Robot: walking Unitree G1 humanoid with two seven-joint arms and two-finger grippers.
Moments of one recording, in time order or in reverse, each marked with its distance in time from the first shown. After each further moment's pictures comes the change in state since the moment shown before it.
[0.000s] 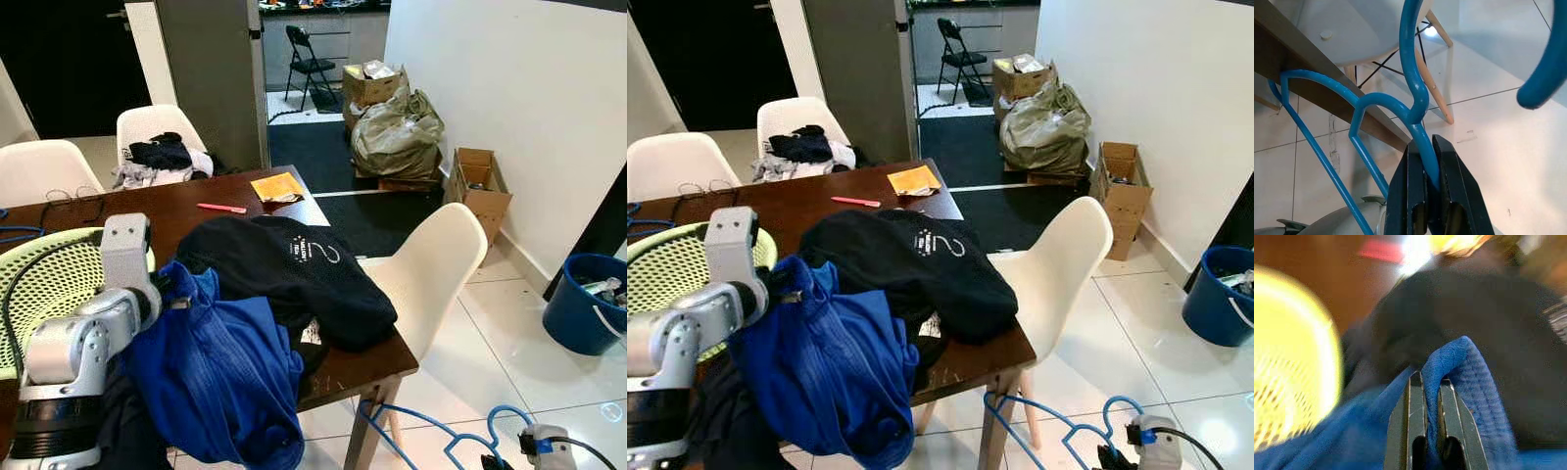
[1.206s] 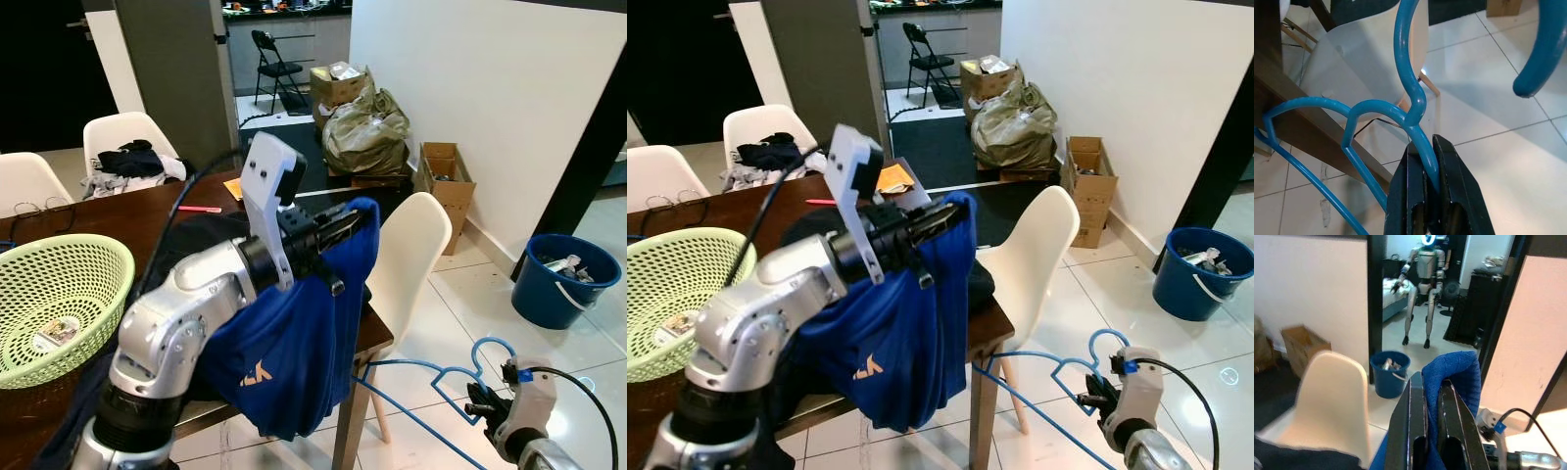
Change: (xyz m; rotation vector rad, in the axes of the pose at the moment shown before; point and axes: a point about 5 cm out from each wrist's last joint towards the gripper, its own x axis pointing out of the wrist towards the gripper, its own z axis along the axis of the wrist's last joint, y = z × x) left arm -0.039 -0.150 0.031 0.010 -0.368 -0.913; right arm 0.040 0.028 0.079 -0.075 -0.175 0.036
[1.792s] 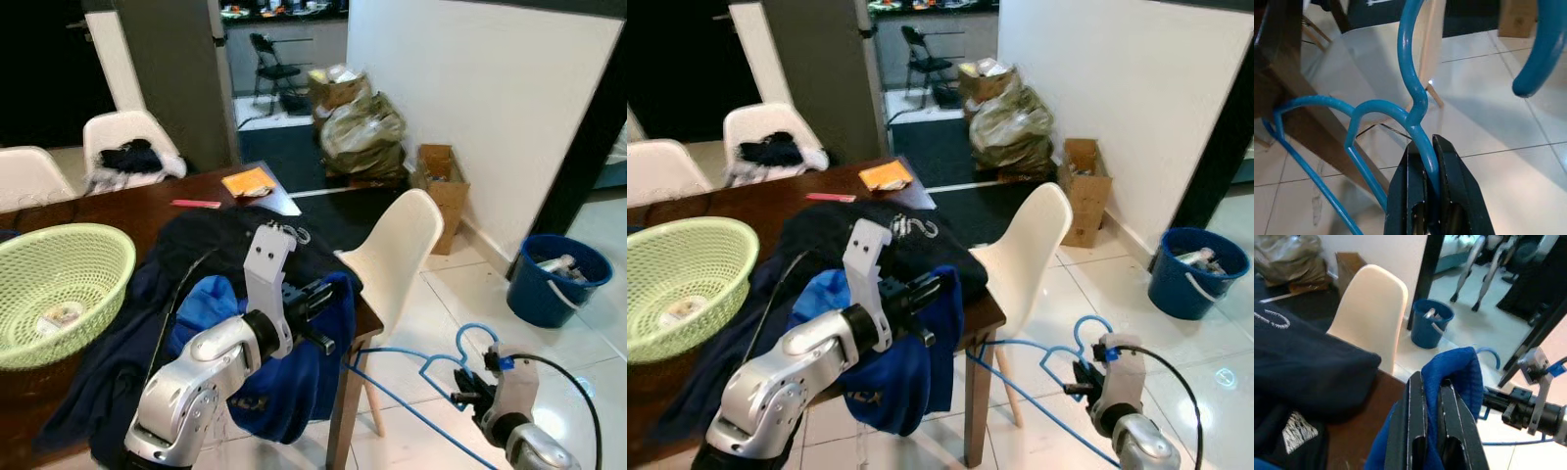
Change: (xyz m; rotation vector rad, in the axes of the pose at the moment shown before) left arm -0.027 0.004 -0.068 -0.080 0.190 0.246; right arm 0.007 0.010 0.015 -0.060 -0.035 0.015
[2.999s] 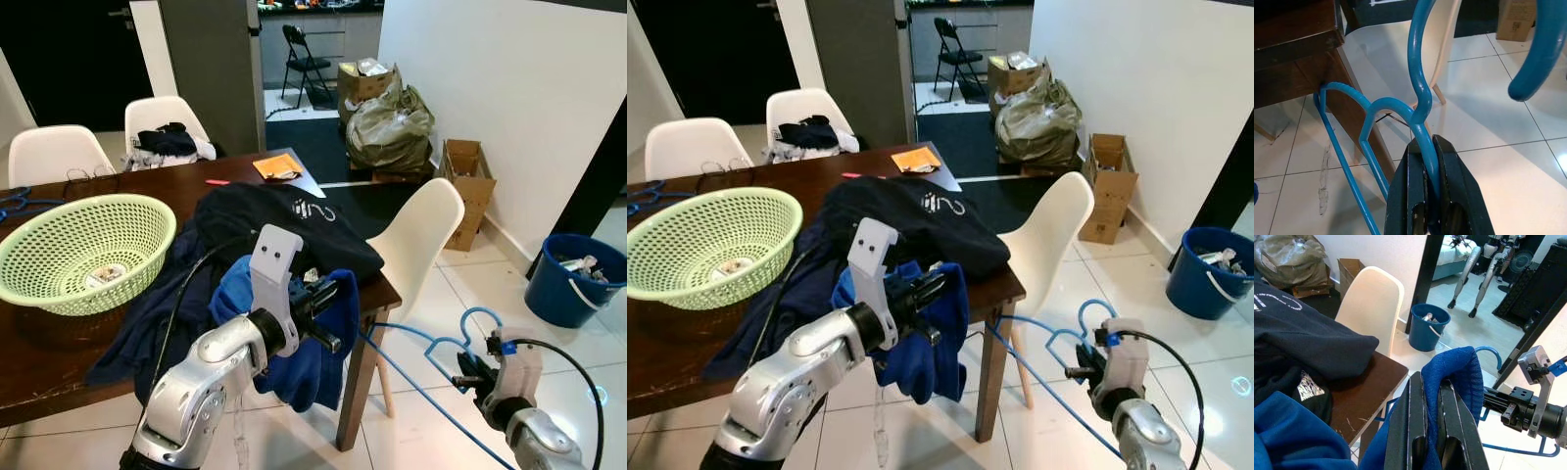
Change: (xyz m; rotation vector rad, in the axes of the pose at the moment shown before) left arm 0.005 -0.004 0.004 0.035 -0.031 -0.003; right arm 0.004 0.003 0.015 -0.003 -0.047 -0.003
